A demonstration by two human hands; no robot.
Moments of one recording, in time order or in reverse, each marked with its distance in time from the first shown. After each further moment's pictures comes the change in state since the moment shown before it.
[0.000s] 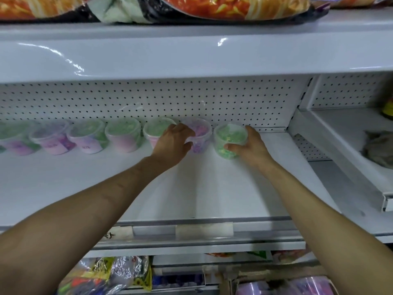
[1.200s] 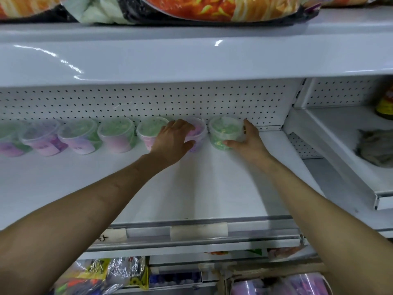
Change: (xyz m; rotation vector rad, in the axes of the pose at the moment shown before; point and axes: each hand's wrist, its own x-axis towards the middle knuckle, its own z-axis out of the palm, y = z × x) left_hand 0.014 0.018 0.003 0.055 -0.107 -0.045; right_hand 0.004 0.001 -0.017 -0.075 0.034 0.053
